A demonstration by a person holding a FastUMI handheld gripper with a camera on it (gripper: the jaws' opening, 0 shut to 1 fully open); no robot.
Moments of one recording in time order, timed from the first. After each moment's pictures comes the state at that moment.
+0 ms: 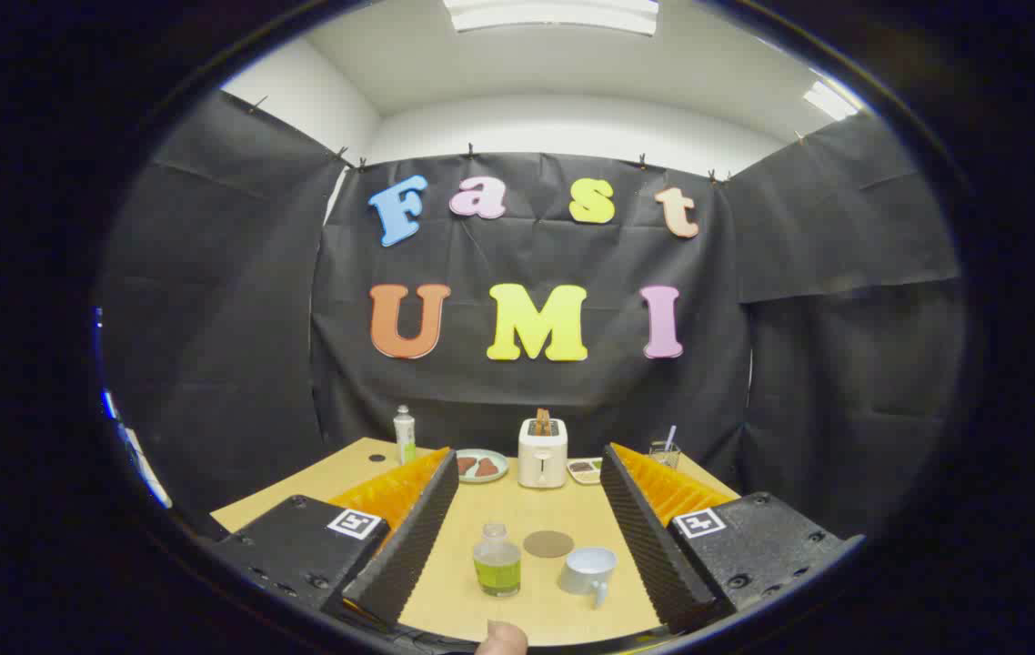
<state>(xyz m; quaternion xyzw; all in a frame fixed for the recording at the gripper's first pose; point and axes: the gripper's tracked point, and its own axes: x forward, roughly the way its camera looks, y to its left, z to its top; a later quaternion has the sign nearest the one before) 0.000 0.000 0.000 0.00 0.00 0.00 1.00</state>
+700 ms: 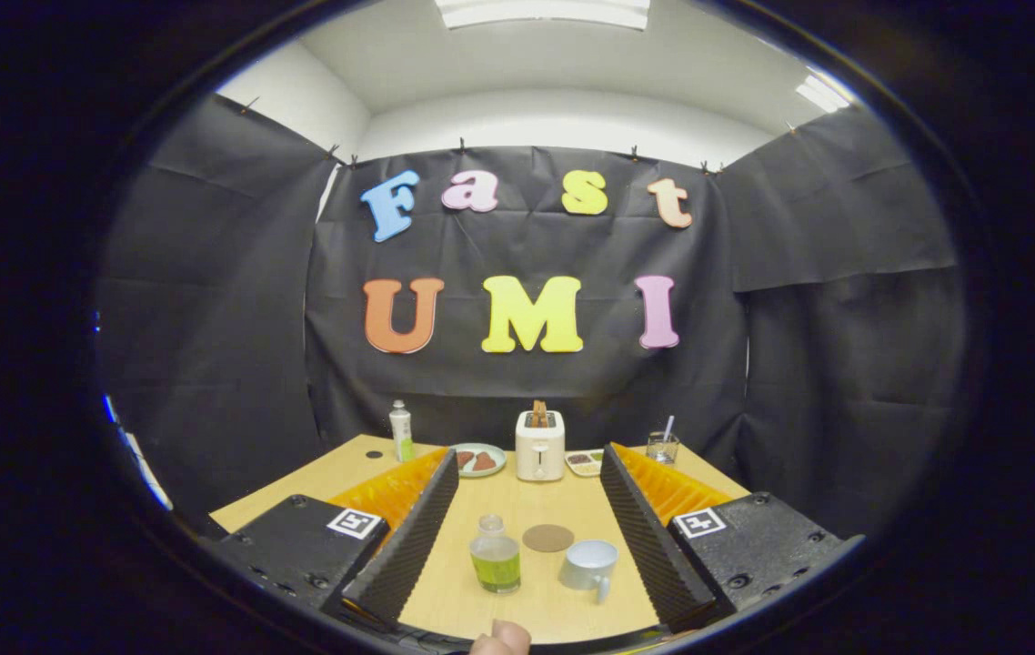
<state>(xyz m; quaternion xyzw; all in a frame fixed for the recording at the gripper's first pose) 0.008 -0.004 -0.015 0.02 0.01 0.00 1.00</state>
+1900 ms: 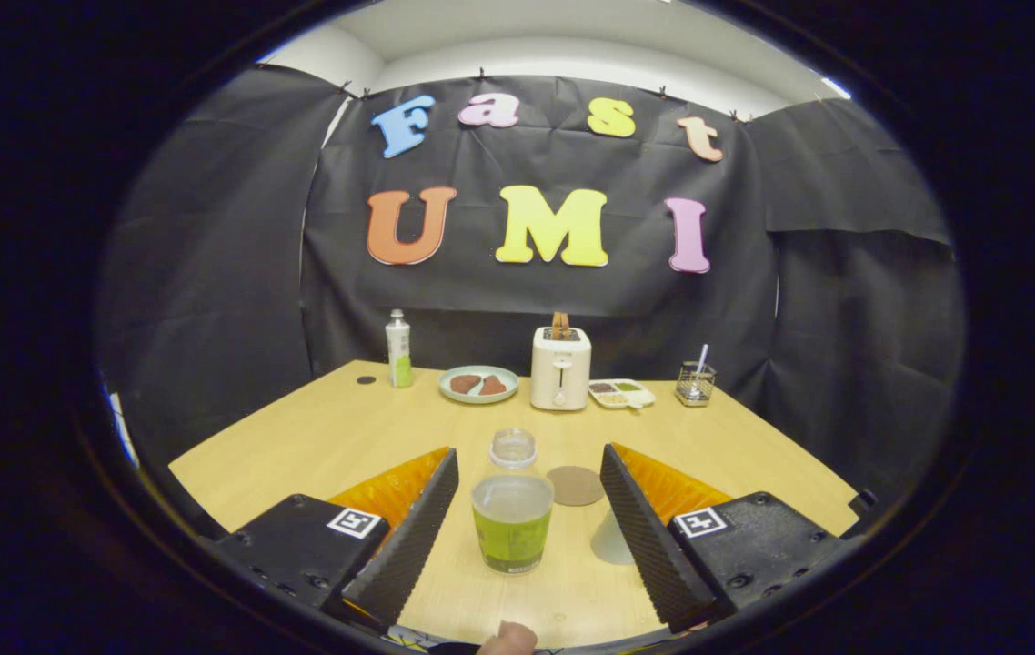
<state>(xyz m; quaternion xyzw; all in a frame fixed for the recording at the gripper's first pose) 0.109 0.029 -0.165 -0.02 0.12 -0.01 0.99</state>
